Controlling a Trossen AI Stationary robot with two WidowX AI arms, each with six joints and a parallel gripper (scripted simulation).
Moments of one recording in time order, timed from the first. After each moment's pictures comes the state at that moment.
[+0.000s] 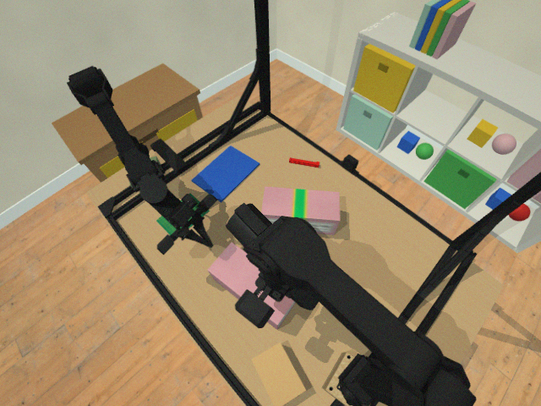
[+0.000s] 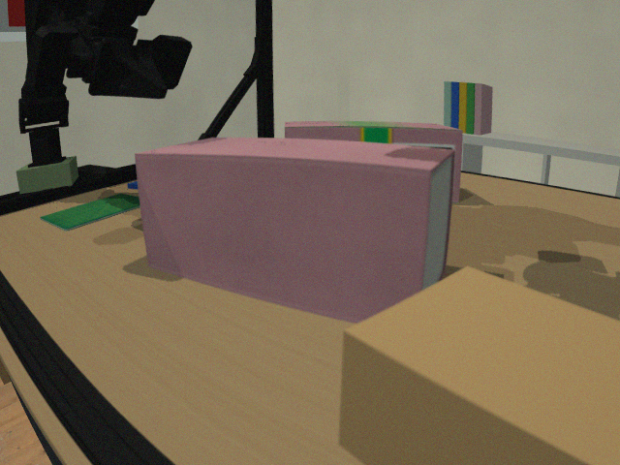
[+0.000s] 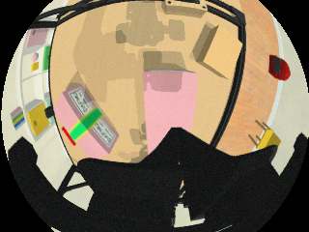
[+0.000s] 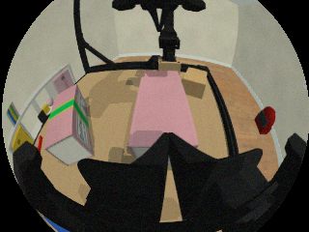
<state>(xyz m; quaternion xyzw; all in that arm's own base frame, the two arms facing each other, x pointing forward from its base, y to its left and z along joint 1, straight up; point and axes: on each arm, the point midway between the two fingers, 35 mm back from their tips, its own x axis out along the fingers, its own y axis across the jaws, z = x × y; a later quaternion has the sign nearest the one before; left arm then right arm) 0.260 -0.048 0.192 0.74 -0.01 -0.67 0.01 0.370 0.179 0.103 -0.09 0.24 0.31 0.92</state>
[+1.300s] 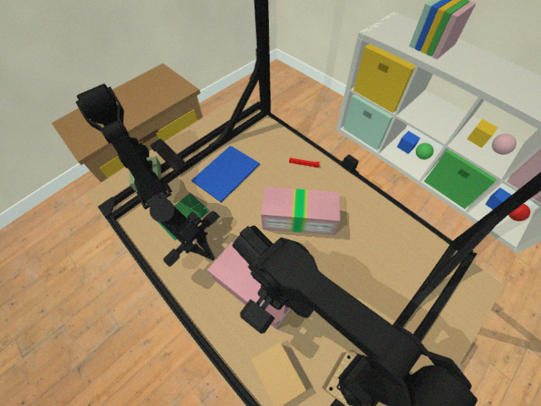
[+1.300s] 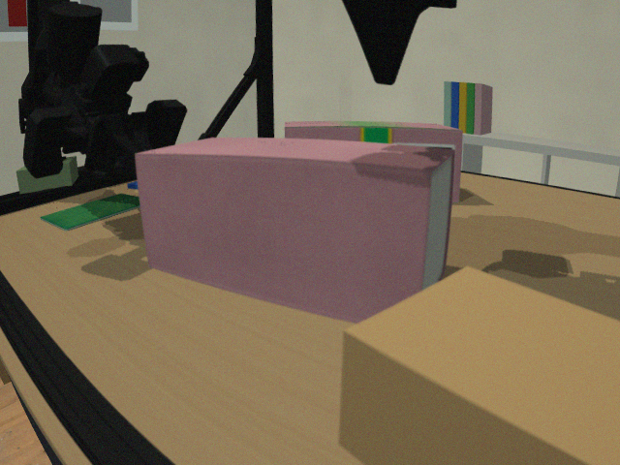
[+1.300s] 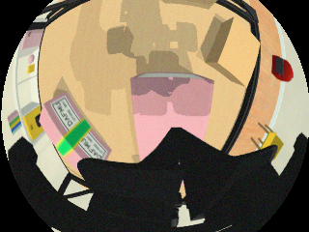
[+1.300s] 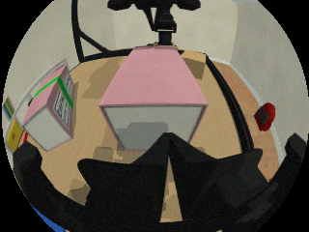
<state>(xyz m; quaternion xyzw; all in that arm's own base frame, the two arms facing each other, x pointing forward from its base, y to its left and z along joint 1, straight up) 0.258 -0.047 0.117 0.74 -0.01 -0.68 0.01 0.375 0.169 0.029 -0.10 0.24 0.30 0.92</state>
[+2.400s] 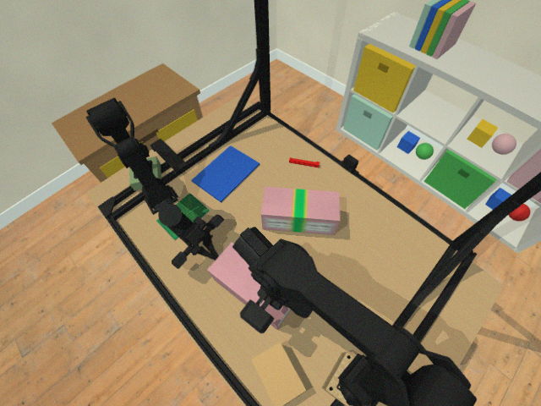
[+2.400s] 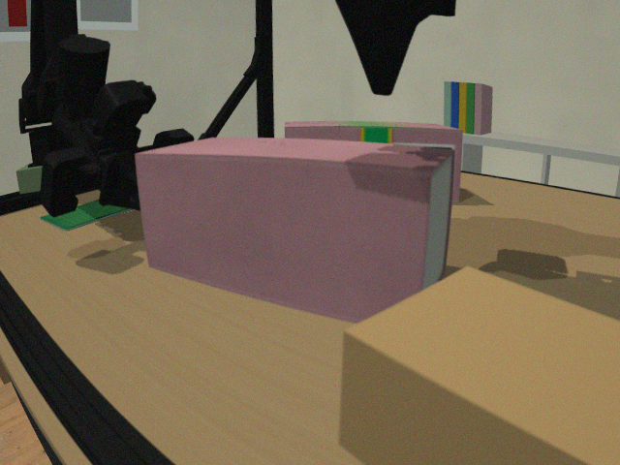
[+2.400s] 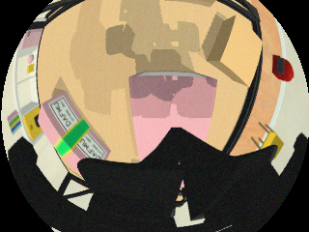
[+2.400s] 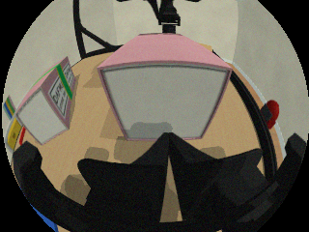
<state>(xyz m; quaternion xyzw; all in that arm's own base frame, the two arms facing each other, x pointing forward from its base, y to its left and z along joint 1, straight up) 0.260 -0.047 0.110 0.74 -0.01 -0.67 0.01 0.369 0.178 -0.009 -0.08 0.24 0.31 0.92</state>
